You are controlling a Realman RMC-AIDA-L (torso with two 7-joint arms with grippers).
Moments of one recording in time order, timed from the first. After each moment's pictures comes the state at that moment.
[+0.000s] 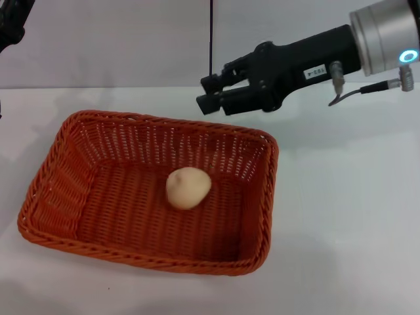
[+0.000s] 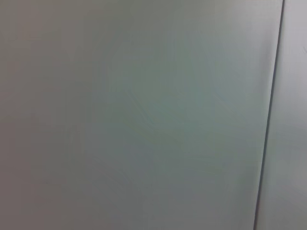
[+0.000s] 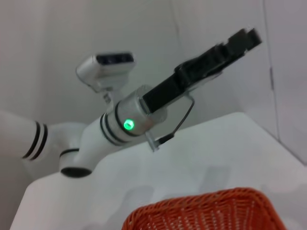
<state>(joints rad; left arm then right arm) -0.47 -2.07 0.50 0.26 1.16 1.64 -0.95 0.85 2.05 -1.02 -0.88 -1.92 -1.63 1.87</state>
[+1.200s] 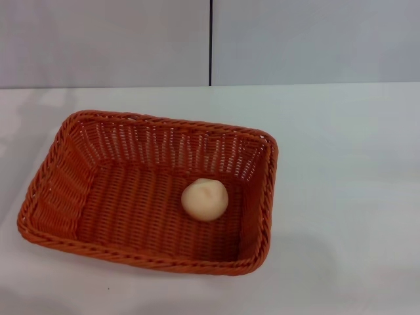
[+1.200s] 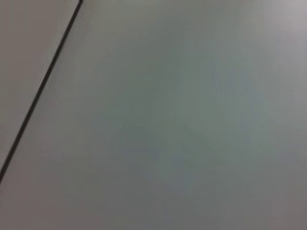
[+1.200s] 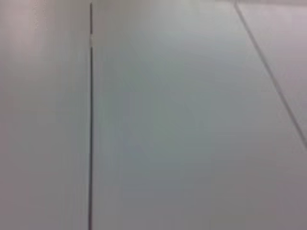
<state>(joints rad) -0.43 -2.07 0.34 0.19 1.15 1.64 -0.75 0.26 2.07 -0.20 -0.28 -0.82 -1.72 0.57</state>
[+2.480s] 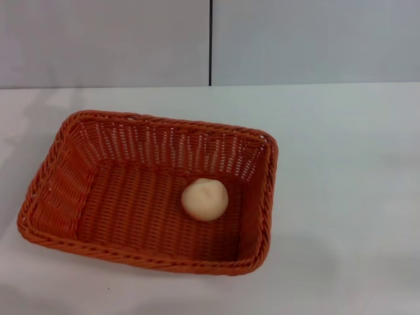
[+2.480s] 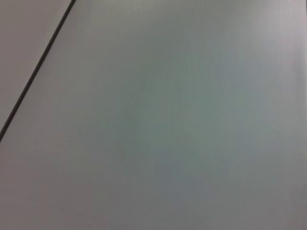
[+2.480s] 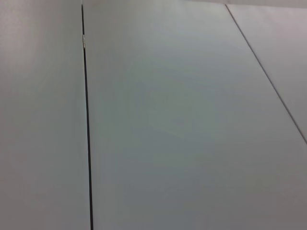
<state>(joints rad) -0.45 -2.07 0.33 0.15 1.15 1.69 -0.74 0.31 2.08 -0.20 -0.21 -0.79 -1.72 0.52</state>
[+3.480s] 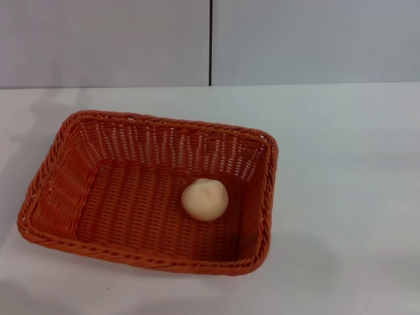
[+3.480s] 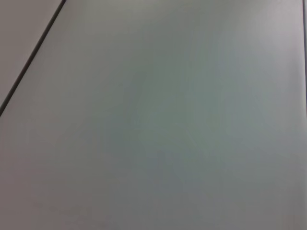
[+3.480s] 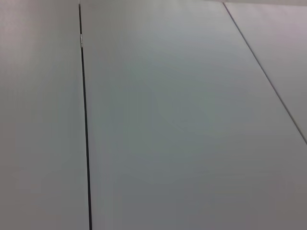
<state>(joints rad) -0.47 -2.07 0.33 0.13 1.15 1.69 -0.72 0.32 2.08 -0.19 -0.21 -0.79 -1.72 0.52</state>
